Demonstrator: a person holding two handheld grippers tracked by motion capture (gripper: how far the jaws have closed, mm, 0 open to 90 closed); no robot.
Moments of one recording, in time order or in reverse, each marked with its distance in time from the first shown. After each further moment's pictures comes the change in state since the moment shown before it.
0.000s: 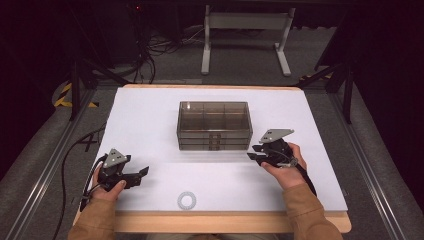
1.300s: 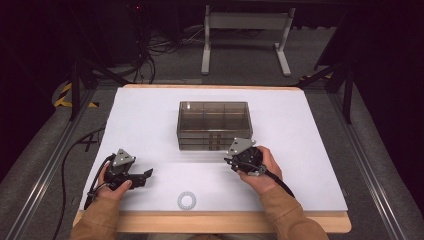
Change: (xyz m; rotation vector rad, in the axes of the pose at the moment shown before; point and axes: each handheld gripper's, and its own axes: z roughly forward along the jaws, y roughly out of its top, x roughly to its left) left arm -0.005 0.001 0.016 0.065 -0.007 0.022; right arm 0.059 0.030 0.044 0.041 -0.090 -0.272
